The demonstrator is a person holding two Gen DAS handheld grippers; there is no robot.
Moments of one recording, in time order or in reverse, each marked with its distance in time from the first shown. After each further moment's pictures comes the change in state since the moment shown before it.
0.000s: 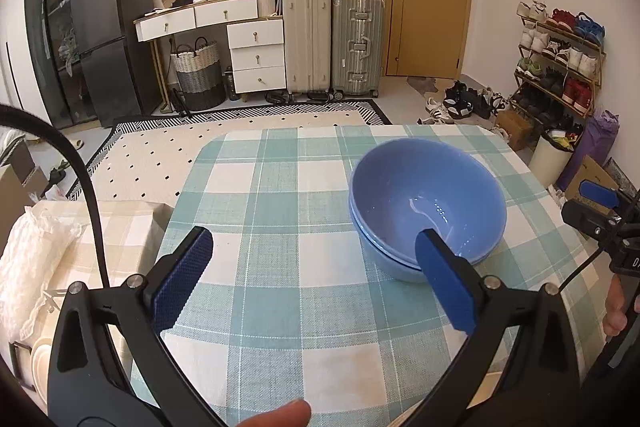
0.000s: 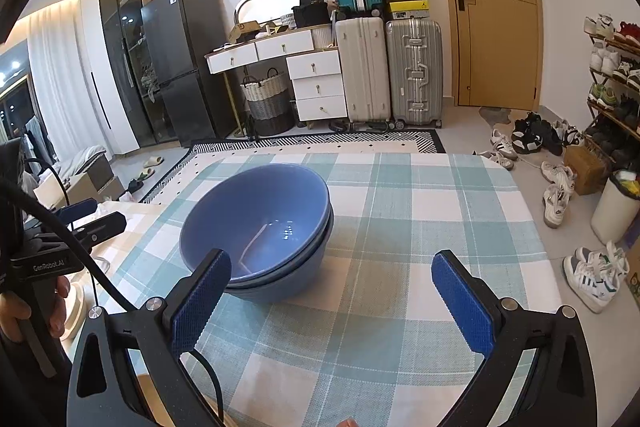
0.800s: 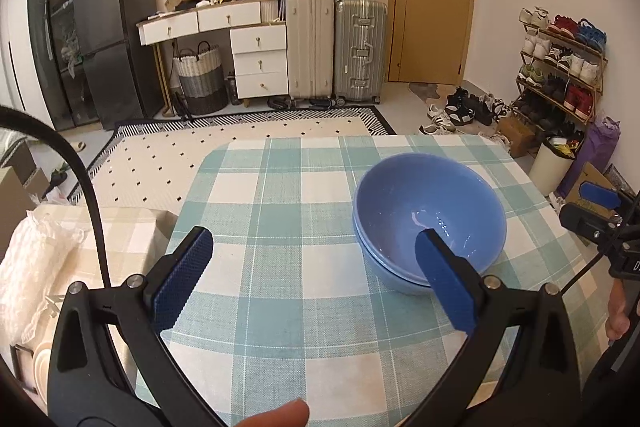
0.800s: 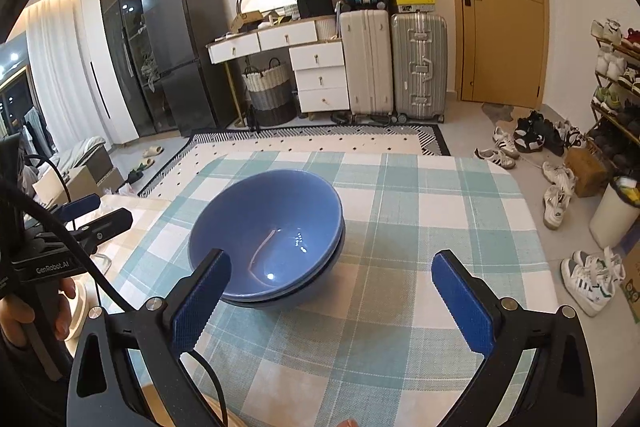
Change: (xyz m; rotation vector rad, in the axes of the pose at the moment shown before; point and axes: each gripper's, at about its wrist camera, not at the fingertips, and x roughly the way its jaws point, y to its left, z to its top) left arm -0.006 0.004 0.010 -0.007 -0.030 0.013; right arm 0.000 0.012 0.021 -0.018 0.022 -0.009
